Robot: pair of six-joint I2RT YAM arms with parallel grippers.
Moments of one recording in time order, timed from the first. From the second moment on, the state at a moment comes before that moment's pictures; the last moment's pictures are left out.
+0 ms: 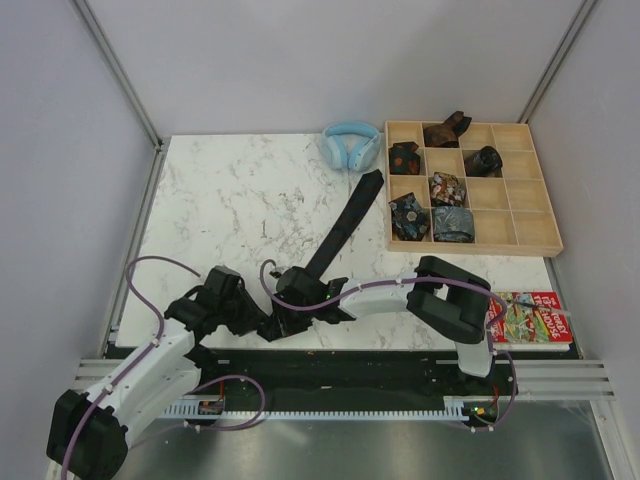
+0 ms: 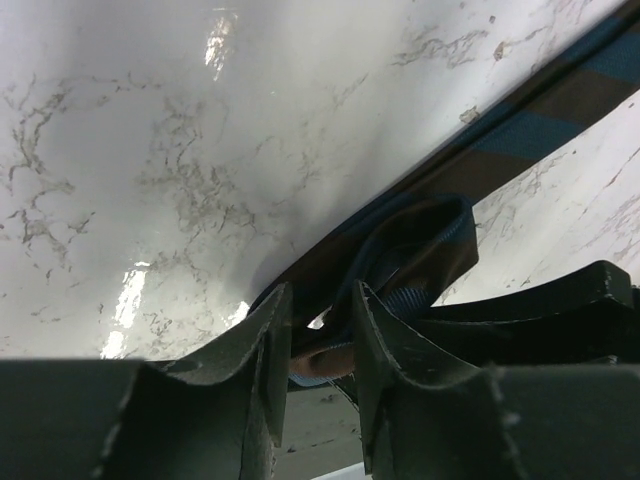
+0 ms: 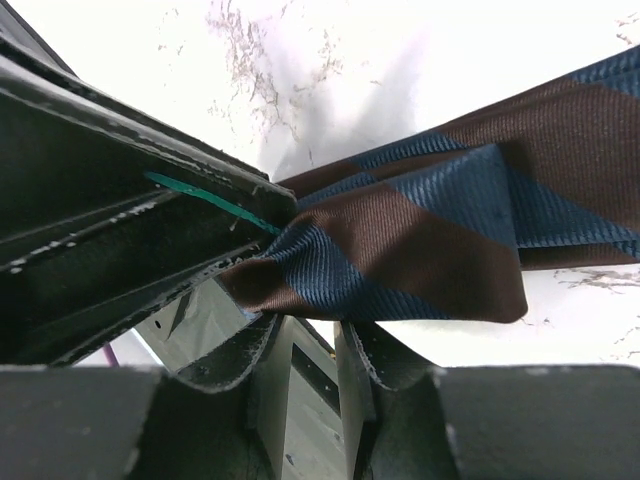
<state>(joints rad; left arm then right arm) -0.44 0.74 0.35 -0.64 0.11 -1.06 1.19 1.94 1.11 -0.01 -0.18 0.86</state>
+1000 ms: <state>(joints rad) -0.45 0.44 0.34 -0.84 0.04 -1.24 1.09 1.74 1.11 -0.20 -0.26 0.75</state>
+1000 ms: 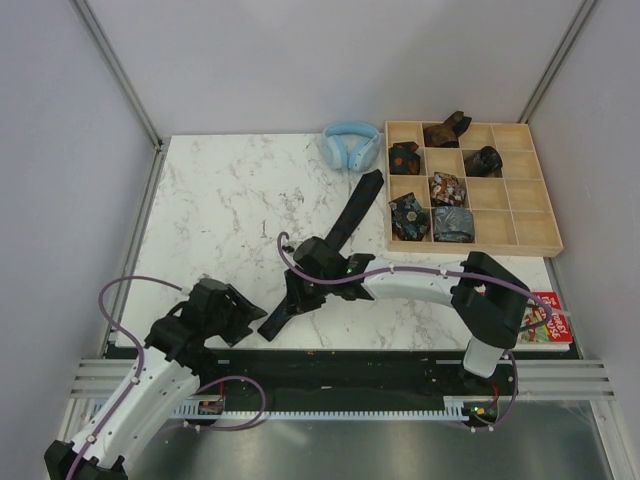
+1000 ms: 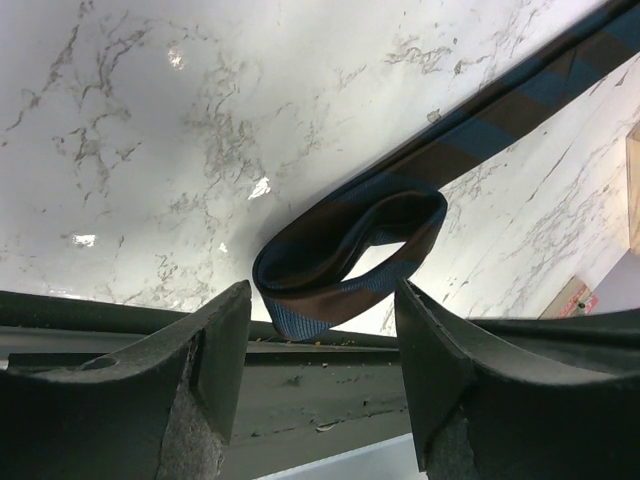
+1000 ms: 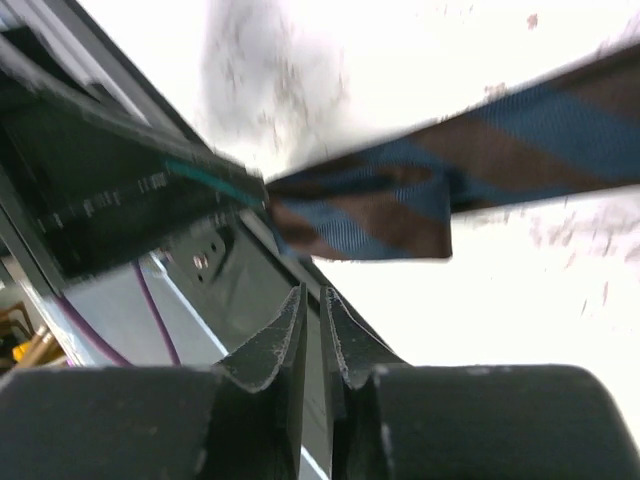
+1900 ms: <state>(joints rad) -0.51 0.54 0.35 -0.88 0.06 -1.25 0.97 1.98 1.21 -0.13 -0.37 0.74</state>
